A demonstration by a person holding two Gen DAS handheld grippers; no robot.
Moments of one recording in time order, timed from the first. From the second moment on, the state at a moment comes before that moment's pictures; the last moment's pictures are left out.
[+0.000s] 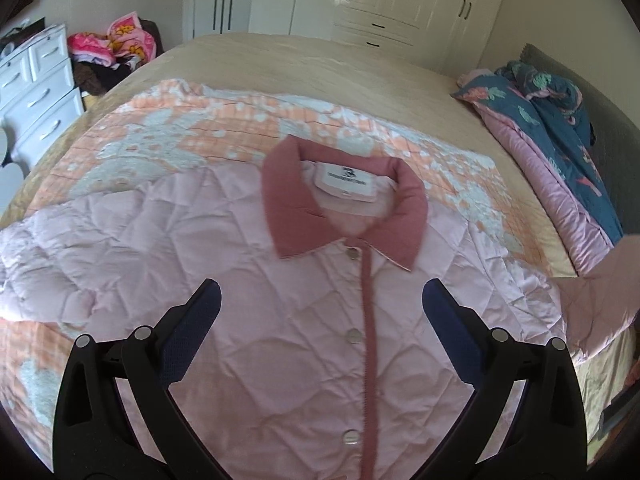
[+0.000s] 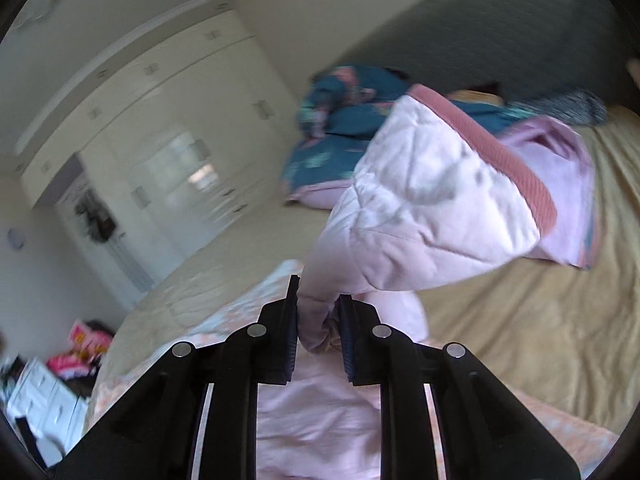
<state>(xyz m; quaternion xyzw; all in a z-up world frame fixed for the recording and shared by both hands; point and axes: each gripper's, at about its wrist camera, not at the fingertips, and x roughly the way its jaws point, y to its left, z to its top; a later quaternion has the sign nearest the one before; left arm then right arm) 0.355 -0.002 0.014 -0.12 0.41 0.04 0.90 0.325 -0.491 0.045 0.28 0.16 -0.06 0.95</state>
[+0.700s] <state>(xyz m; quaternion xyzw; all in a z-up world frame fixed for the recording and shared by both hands) 0.321 0.094 0.042 -0.18 0.38 0.03 0.91 0.339 -0.304 0.113 0.16 0.16 0.11 0.97</state>
